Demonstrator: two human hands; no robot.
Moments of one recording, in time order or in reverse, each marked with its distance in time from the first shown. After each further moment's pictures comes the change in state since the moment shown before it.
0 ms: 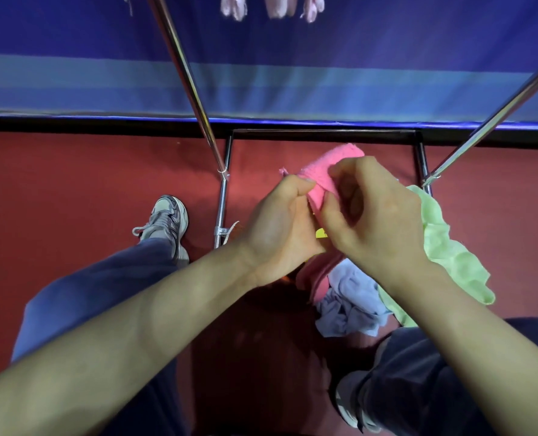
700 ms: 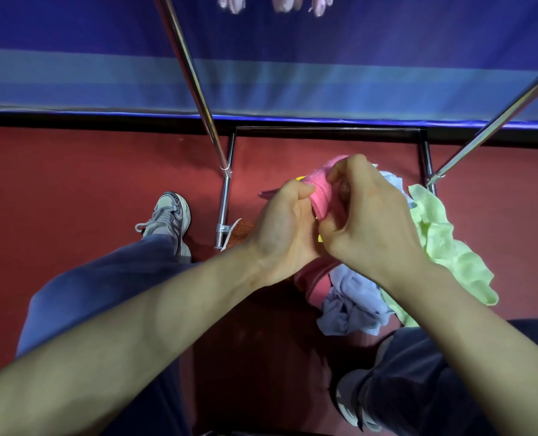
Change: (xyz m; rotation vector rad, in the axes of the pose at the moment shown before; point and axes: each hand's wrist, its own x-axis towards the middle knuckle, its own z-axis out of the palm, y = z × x) left_hand 0.003 -0.008 0.000 -0.030 0.011 -0.031; right_hand 0.003 -0.003 0.000 -0.001 -0.253 0.135
